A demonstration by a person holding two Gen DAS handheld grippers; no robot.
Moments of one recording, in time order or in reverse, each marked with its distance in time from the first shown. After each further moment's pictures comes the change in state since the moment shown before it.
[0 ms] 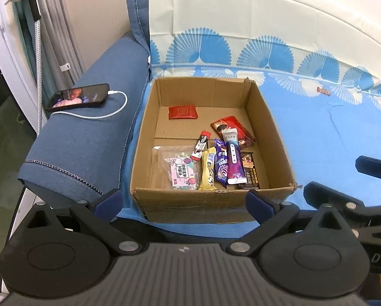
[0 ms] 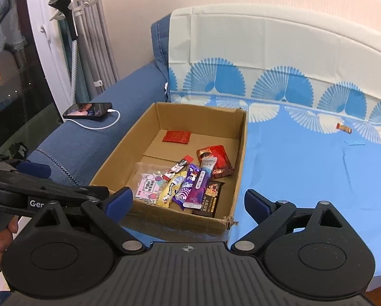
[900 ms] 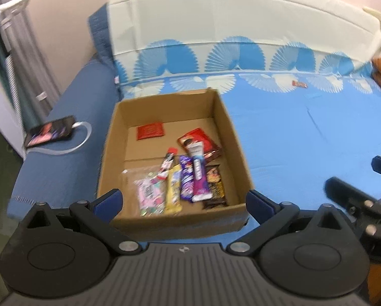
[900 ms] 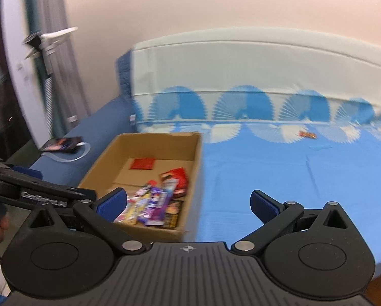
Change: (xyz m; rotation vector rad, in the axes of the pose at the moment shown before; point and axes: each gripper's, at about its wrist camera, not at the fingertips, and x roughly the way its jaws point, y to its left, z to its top) left arm -0.002 -0.081 0.038 0.144 -0.010 -0.036; right arm -0.042 -0.073 -0.016 0.126 -0.143 -0.108
